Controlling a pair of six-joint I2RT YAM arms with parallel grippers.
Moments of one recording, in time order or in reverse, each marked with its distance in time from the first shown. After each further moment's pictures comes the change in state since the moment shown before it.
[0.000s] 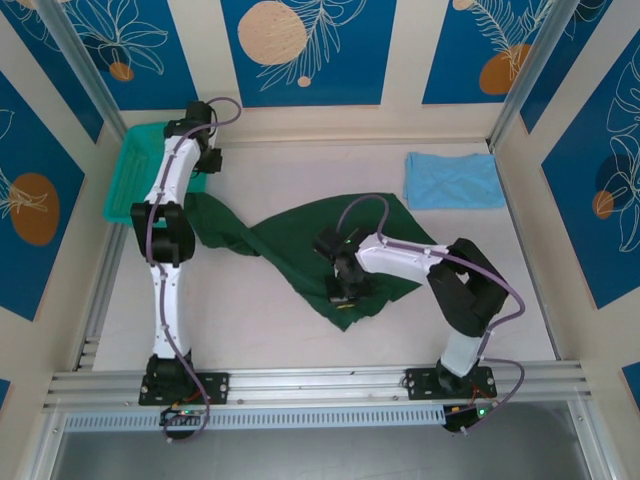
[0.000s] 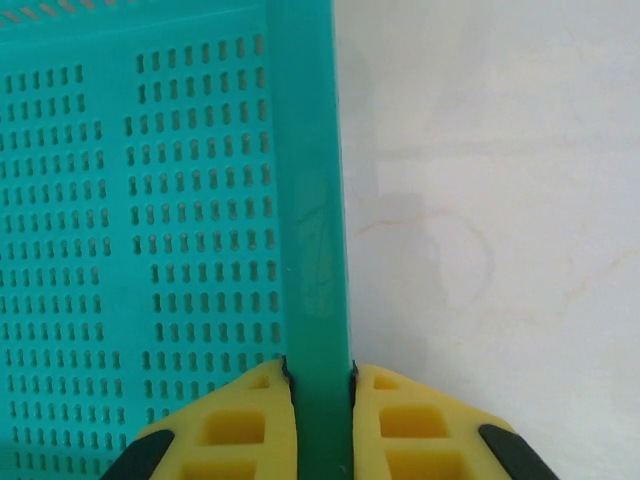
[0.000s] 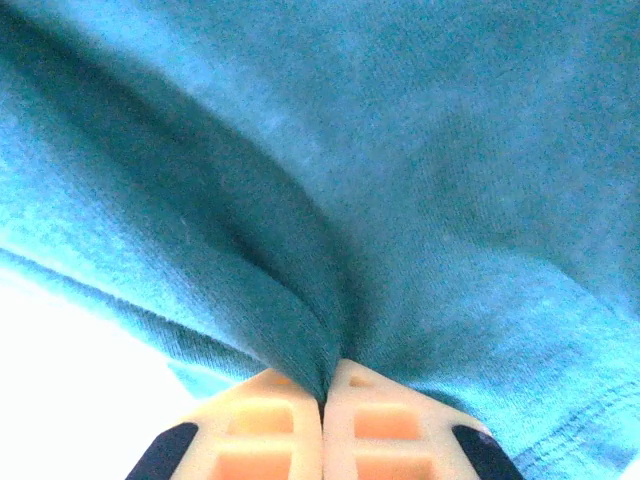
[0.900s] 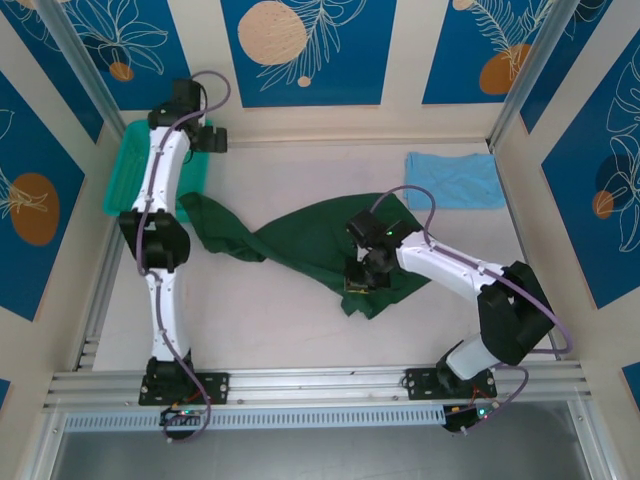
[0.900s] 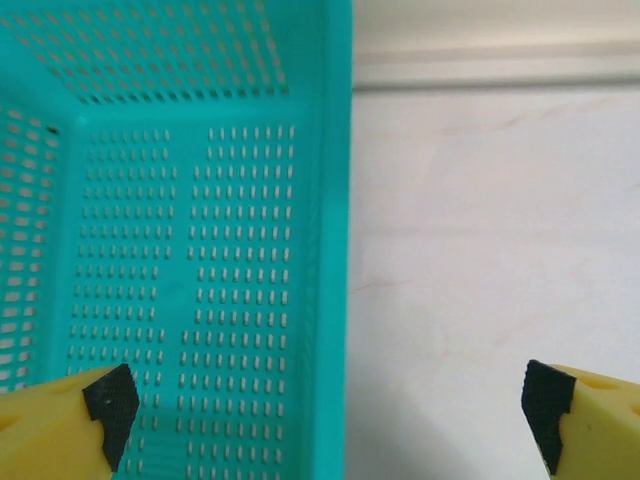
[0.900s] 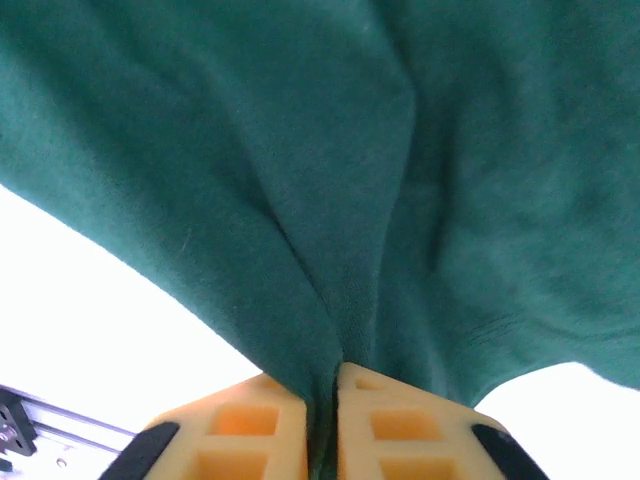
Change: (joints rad) left arm -0.027 -0.176 0.060 -0.024 0.021 -0.105; right arm -0.180 -0.246 -0.101 0.044 -0.102 0.022
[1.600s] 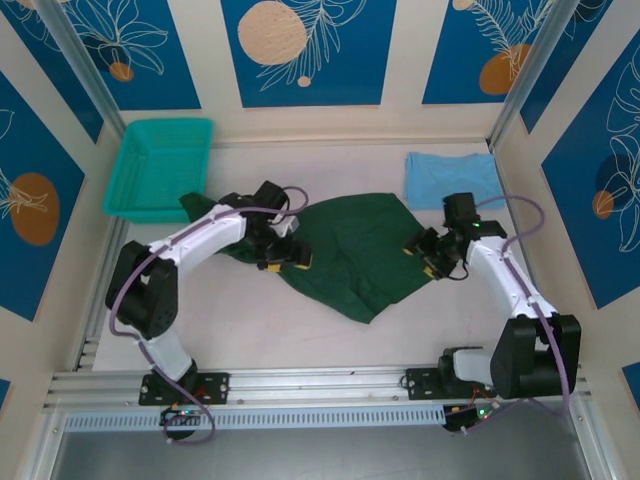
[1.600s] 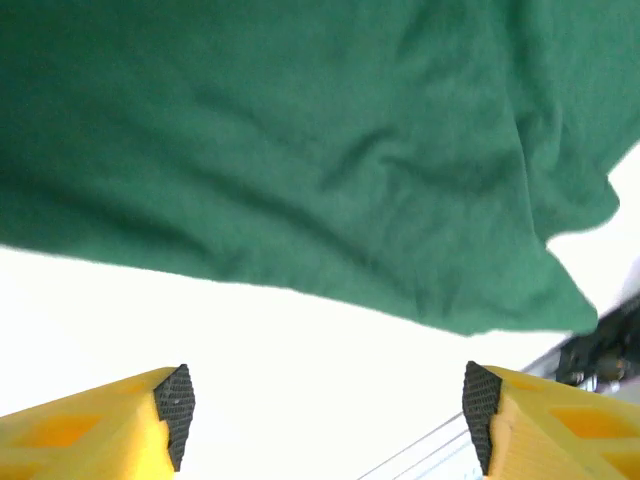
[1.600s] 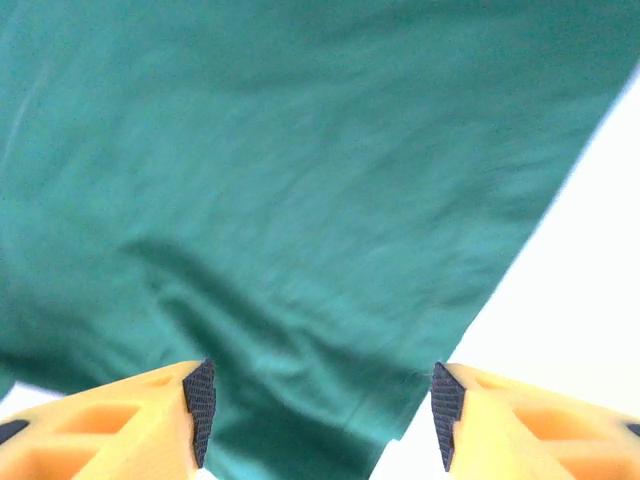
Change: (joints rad) left arm -0.492 -0.582 -1.238 0.211 0.610 -0.371; right arm -0.647 -0.241 -0.117 -0.014 -0.029 0.089
